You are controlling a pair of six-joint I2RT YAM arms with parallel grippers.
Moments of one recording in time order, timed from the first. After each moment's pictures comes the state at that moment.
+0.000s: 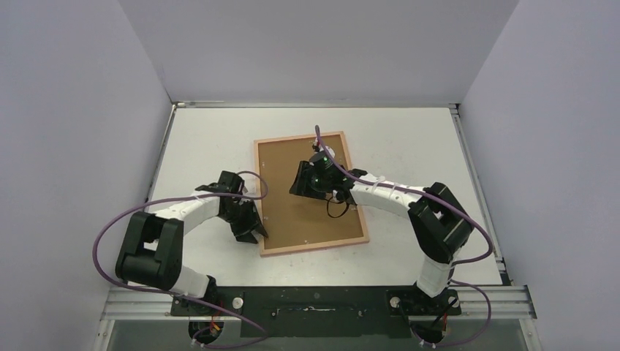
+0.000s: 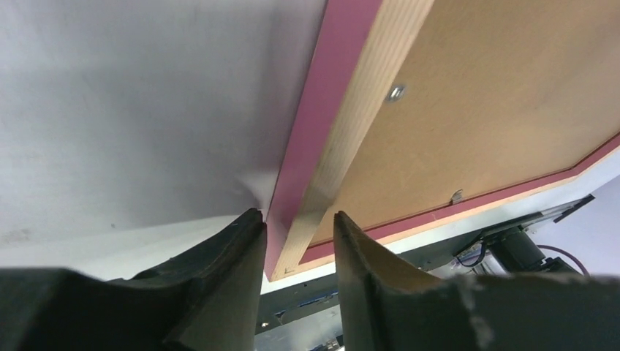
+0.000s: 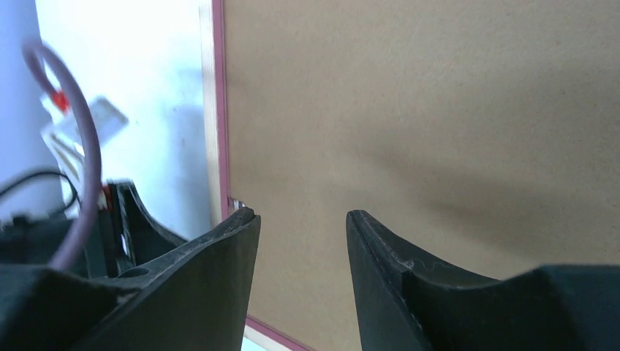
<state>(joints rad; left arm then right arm) -0.23 1.50 0.73 -0.63 0.39 -0.65 0.77 1.77 1.16 -0.14 -0.07 0.77</state>
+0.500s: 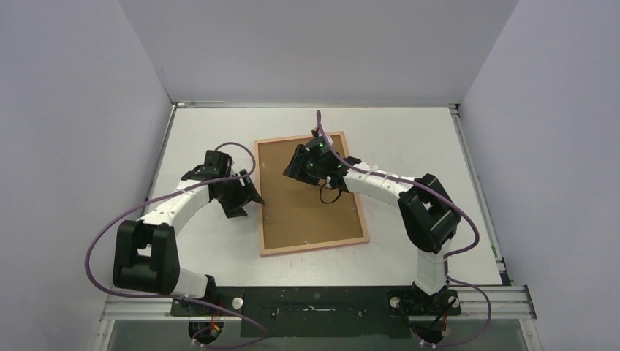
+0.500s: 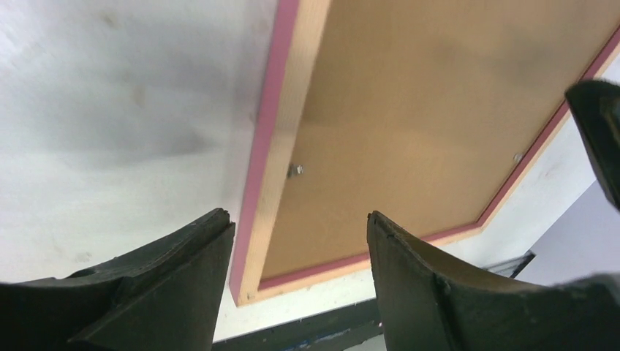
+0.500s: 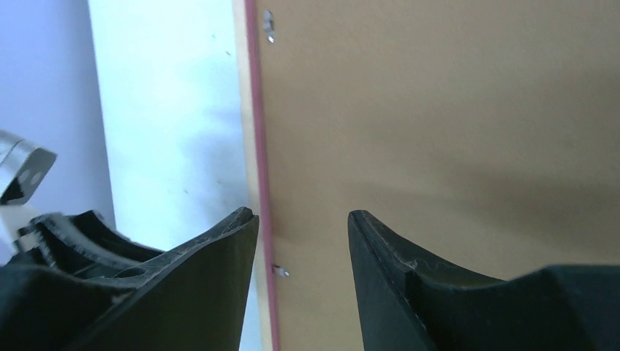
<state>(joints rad) -0.19 1.38 0.84 -0.61 0.29 -0.70 0.74 1.87 1.30 -0.12 -0.04 0.89</state>
